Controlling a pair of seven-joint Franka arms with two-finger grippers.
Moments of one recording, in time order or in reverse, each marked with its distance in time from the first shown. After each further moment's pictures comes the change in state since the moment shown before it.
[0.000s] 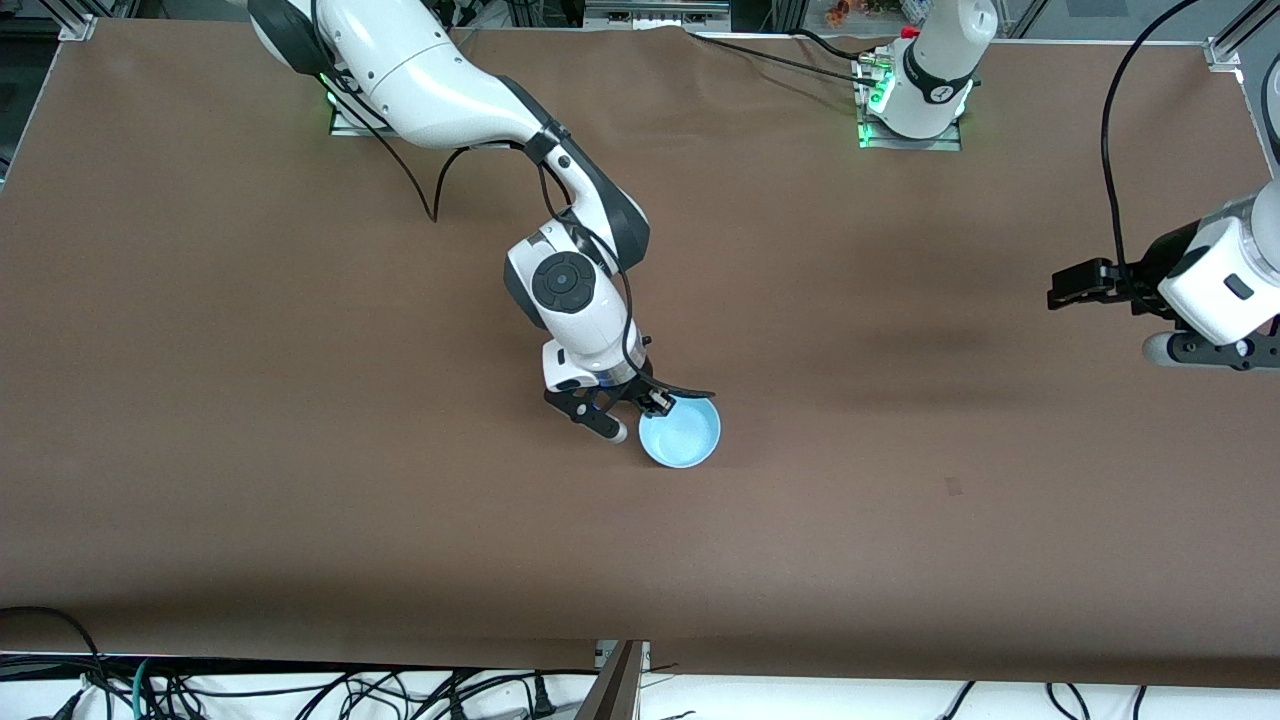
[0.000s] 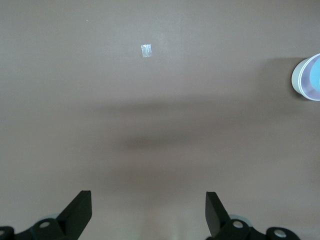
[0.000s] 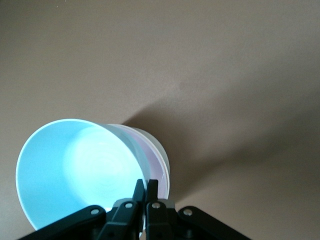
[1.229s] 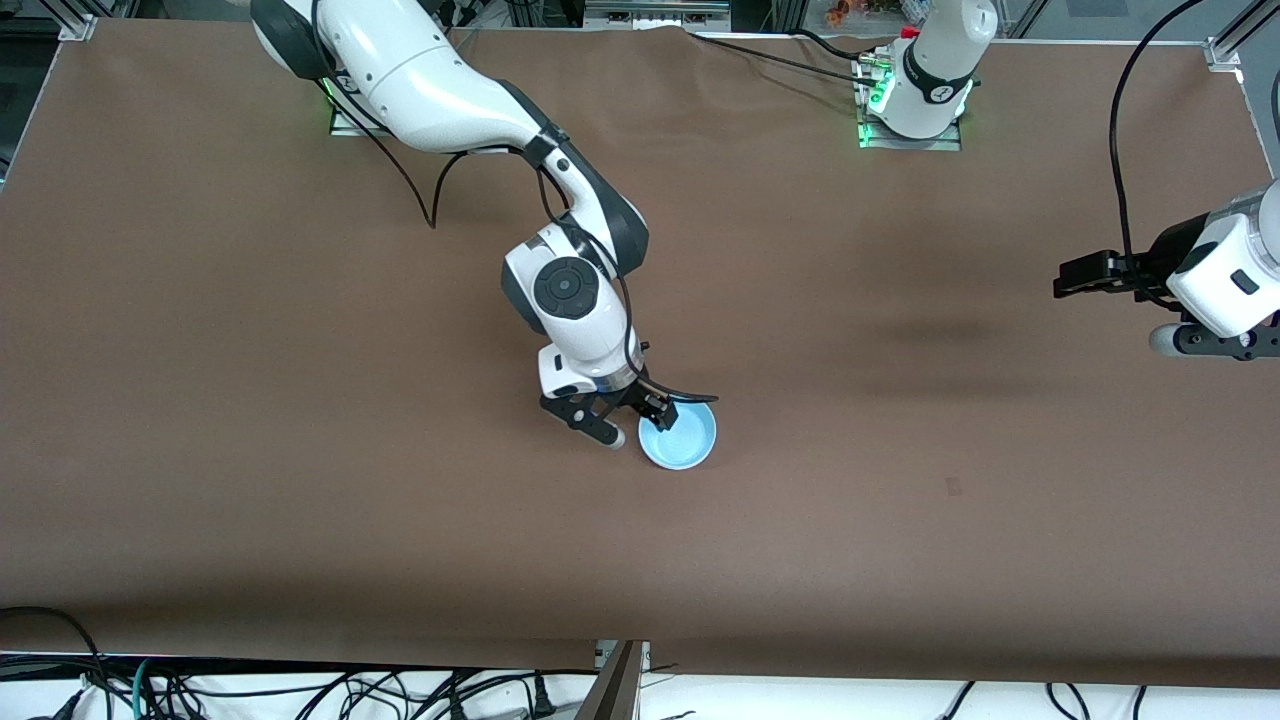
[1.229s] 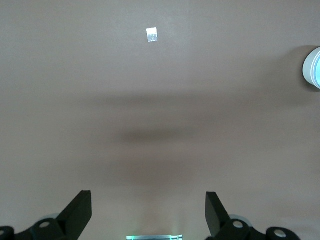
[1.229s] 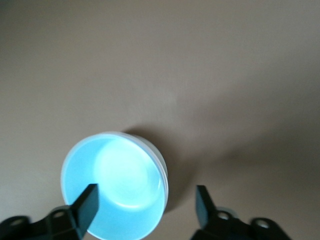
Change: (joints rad) left arm 0.098 -0.016 -0.074 -0.060 0.003 0.003 0.001; right arm -0.015 -0.001 -0.024 0.085 -0.016 -0.109 -0.036
